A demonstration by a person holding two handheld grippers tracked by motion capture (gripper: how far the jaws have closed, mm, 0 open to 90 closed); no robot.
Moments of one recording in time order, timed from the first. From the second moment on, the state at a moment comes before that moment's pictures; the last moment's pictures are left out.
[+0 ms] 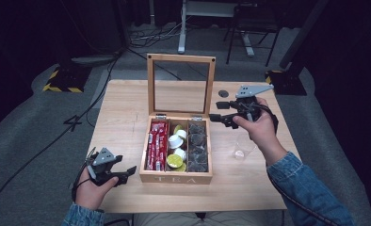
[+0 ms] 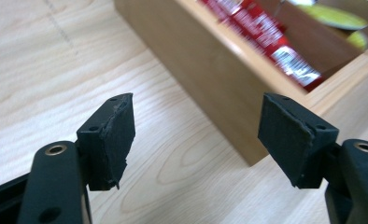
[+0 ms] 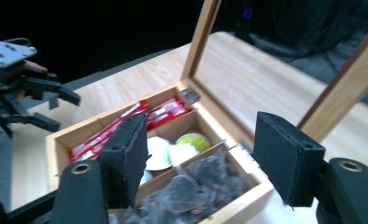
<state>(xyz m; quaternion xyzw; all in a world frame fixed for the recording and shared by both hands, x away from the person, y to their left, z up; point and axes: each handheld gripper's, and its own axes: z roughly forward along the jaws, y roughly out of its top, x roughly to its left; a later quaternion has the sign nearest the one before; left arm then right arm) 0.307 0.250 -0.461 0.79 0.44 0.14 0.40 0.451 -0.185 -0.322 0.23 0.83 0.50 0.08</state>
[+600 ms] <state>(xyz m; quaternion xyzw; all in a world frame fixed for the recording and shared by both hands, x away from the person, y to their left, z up) 0.318 0.259 -0.498 0.81 0.46 0.15 0.33 0.441 -0.139 -0.384 0.23 0.88 0.41 0.06</state>
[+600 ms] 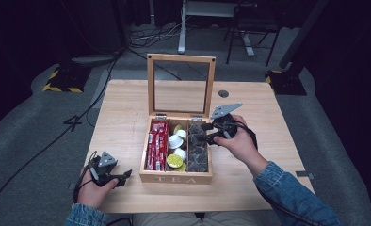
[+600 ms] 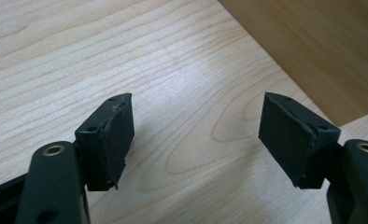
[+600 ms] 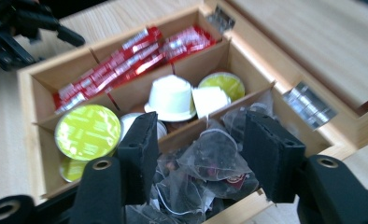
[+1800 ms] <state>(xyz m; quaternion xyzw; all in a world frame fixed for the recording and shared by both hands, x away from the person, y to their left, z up) 0.319 0.258 -0.504 0.81 0.45 0.17 0.34 0.461 -0.108 -0.428 0.23 0.92 0.30 0.09</state>
